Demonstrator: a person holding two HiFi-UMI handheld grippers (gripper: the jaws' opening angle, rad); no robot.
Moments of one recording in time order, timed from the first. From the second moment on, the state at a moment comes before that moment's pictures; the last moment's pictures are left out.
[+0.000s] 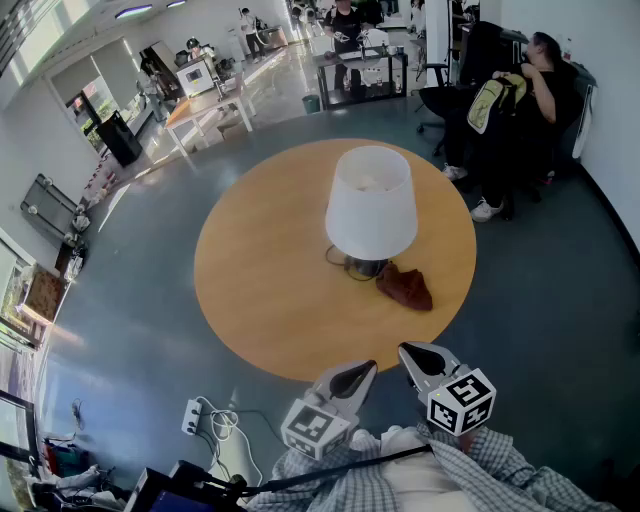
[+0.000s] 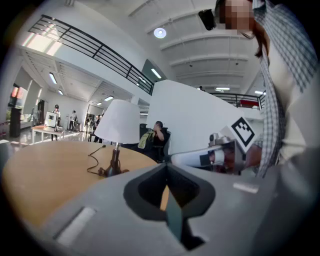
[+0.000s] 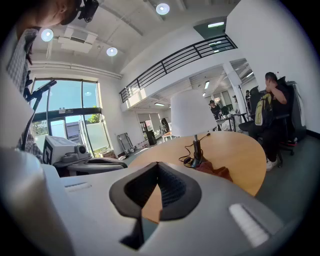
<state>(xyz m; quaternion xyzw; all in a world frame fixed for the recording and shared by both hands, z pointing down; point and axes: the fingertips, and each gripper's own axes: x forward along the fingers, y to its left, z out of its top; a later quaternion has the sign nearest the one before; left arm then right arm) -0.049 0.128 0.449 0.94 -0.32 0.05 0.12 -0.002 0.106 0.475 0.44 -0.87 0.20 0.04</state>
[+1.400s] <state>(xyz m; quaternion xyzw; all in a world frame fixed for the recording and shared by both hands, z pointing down) -0.032 0.133 0.446 0.92 -0.35 0.04 0.14 0.030 0.114 0.474 0.41 -0.88 0.22 0.03</state>
